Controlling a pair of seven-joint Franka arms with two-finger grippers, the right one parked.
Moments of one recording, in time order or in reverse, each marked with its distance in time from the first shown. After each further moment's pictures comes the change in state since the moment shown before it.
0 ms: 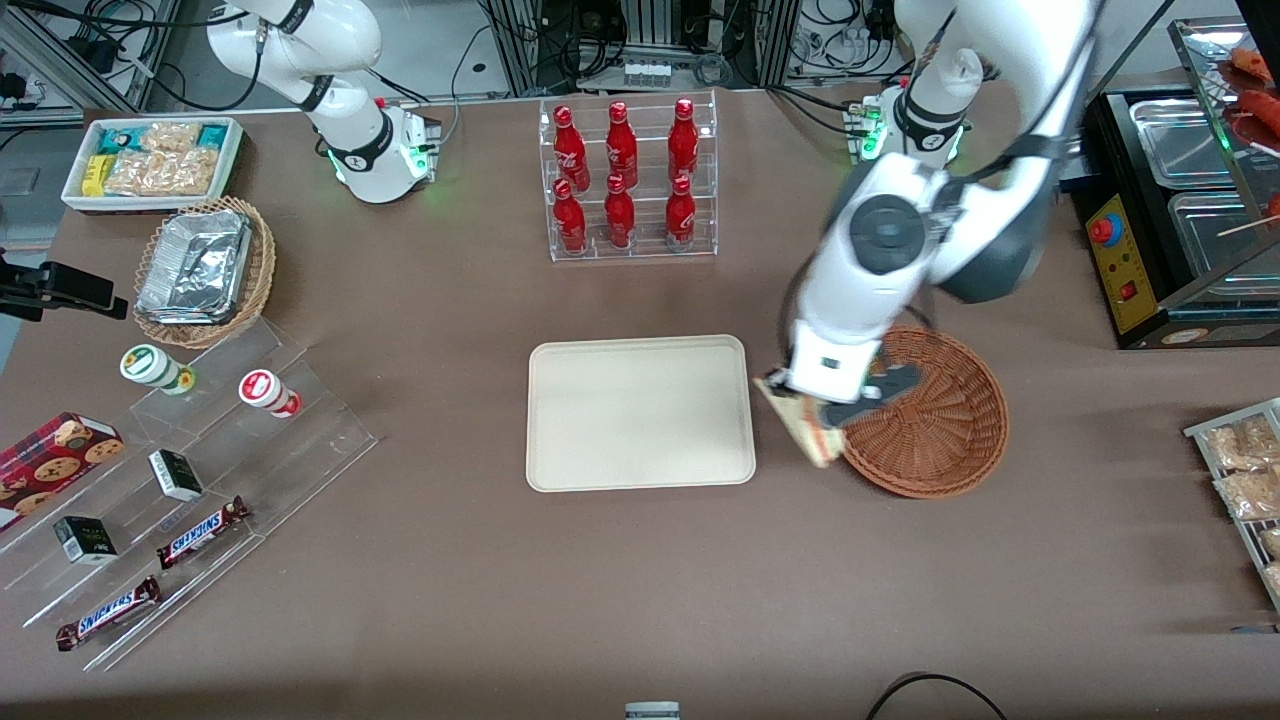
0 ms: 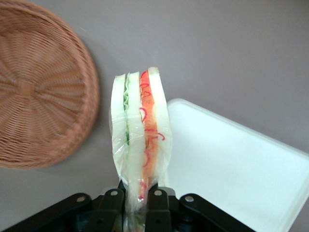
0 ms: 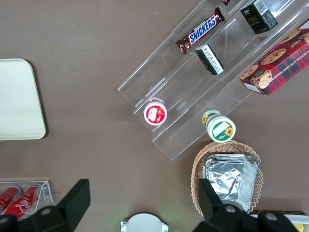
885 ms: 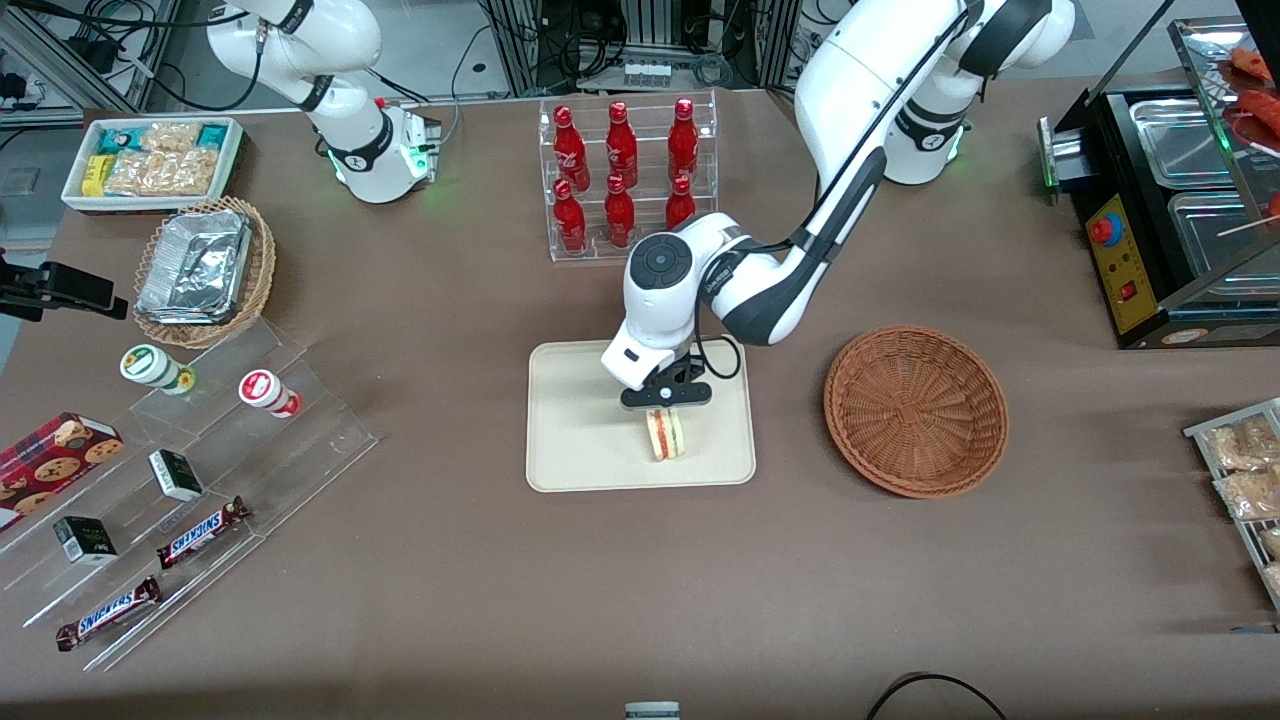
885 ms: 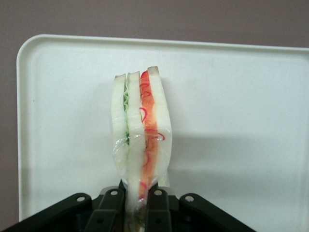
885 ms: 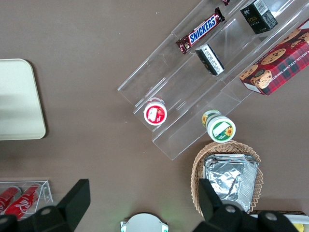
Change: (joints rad) arm -0.235 0.323 0.002 0.099 0.162 0.274 0.022
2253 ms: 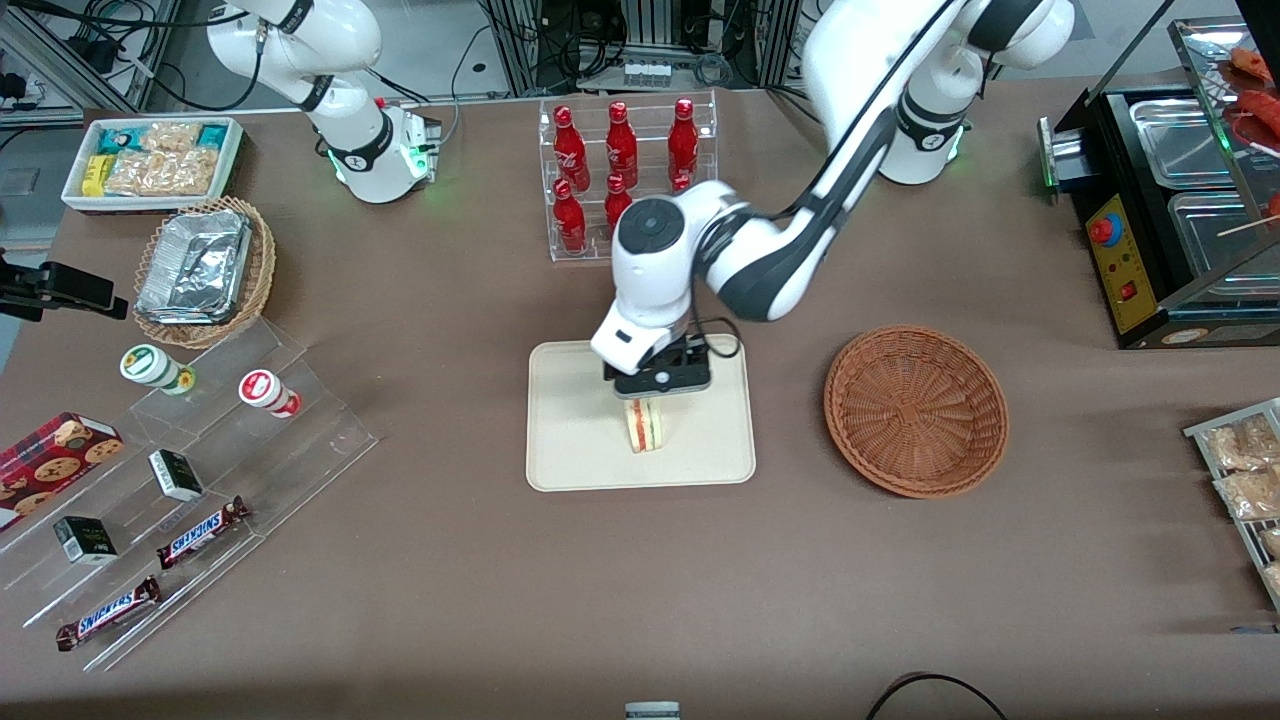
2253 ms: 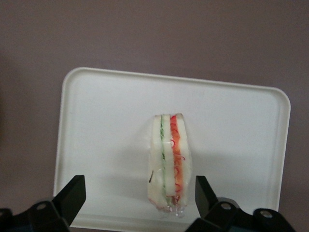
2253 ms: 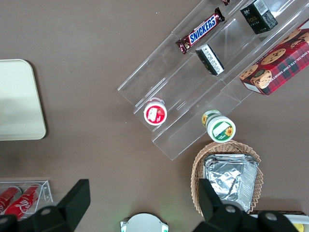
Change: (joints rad) arm -0.001 -0.132 0.020 0.050 0.009 -0.178 -0.064
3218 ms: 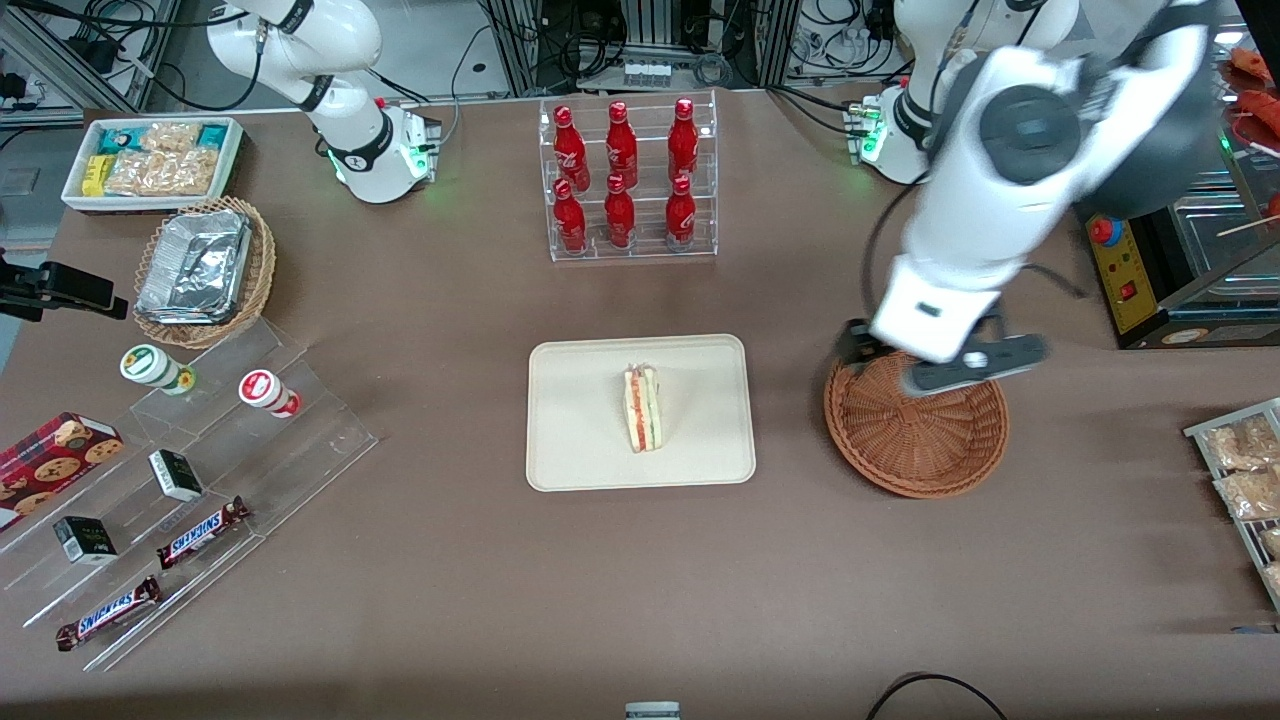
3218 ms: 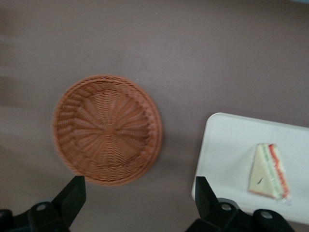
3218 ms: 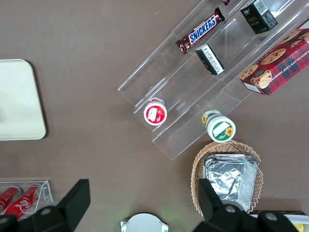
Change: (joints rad) arm 0.421 -0.382 0.005 -0.008 -0.136 -0.453 0.489
